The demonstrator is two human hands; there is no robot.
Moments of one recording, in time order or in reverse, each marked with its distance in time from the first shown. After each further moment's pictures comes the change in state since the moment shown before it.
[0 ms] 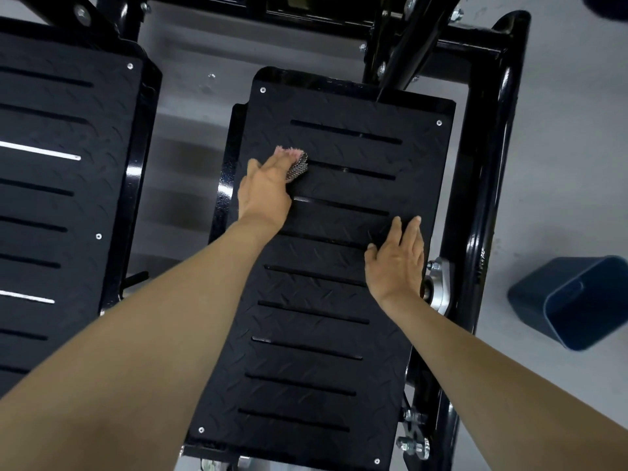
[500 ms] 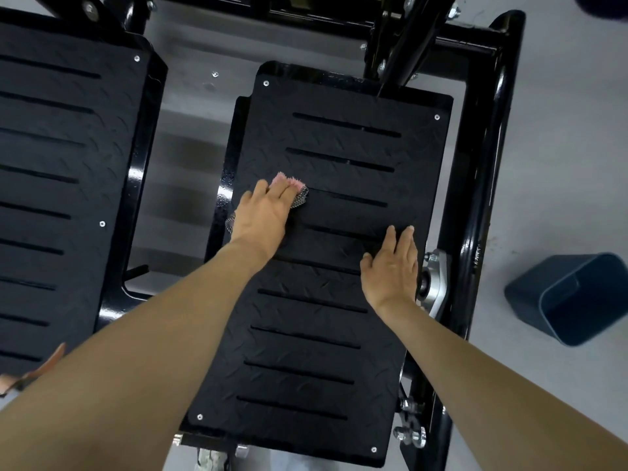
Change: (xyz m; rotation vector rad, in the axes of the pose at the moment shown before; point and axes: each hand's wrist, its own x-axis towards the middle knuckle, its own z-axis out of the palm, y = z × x) left_hand -0.046 -0.015 0.008 0.439 -0.100 0.202; right_hand -0.024 0.009 0.011 -0.003 -0.056 0.000
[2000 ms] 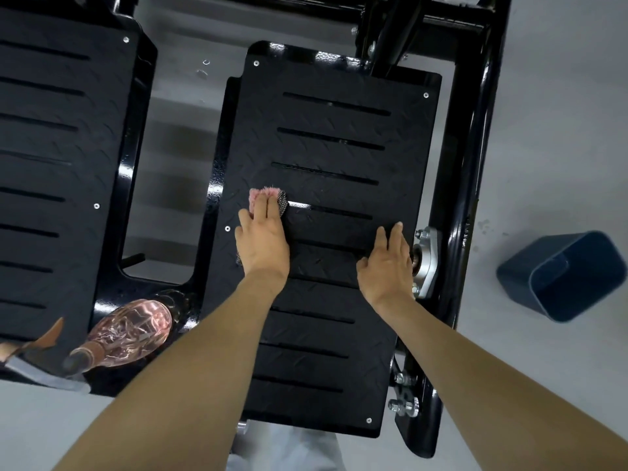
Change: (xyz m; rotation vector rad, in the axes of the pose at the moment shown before) left_hand -0.059 0.041 0.027 -0.197 0.037 -0.381; right_hand -0.029 0.021 0.005 -0.050 -0.058 -0.050
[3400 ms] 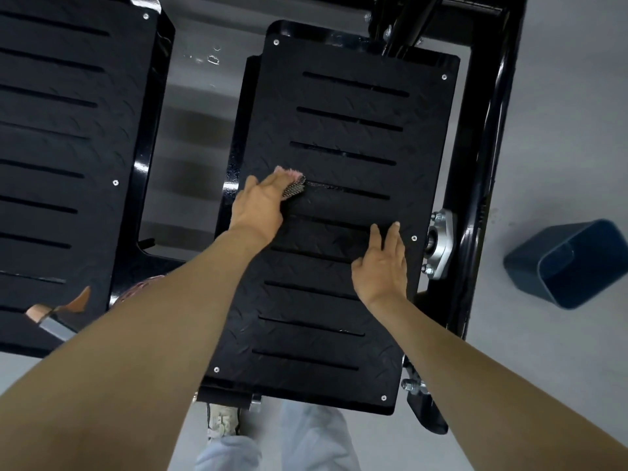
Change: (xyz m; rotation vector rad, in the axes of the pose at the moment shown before) left_hand 0.020 -0.047 -0.022 -0.160 -0.173 0.257; right_hand -0.032 -0.021 0.034 0.009 0.017 -0.003
